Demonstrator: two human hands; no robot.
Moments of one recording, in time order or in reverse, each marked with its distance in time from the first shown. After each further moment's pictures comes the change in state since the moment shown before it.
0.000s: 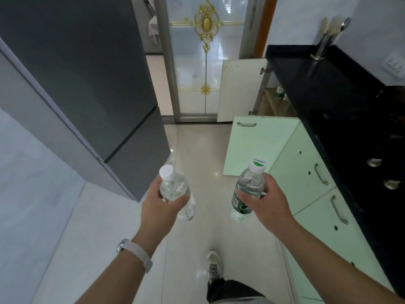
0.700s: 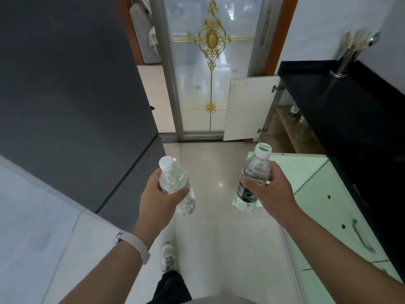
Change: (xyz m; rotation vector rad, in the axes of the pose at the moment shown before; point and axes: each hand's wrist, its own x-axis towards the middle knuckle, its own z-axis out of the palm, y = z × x) left_hand 0.260 0.063 0.026 0.052 -0.007 0.054; right_hand 0.256 -0.087 0.042 0.035 0.065 -0.028
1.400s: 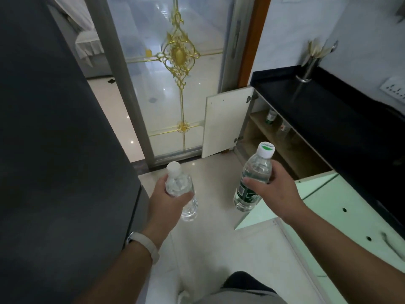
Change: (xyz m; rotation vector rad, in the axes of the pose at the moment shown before) left_hand 0.337 -0.007 -0.004 -0.097 -0.354 -0.035; right_hand 0.194 -0.093 0.139 -0.139 0.264 0.081
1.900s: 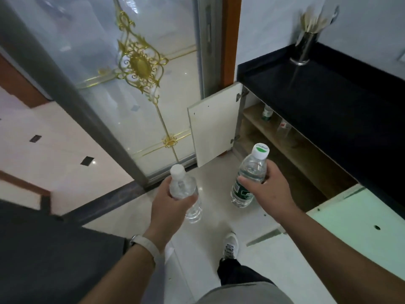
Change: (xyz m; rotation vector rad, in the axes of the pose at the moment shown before) left_hand 0.190 0.057 0.103 0.133 -0.172 0.015; right_hand 0.205 0.029 0.010 0.145 0.095 0.144
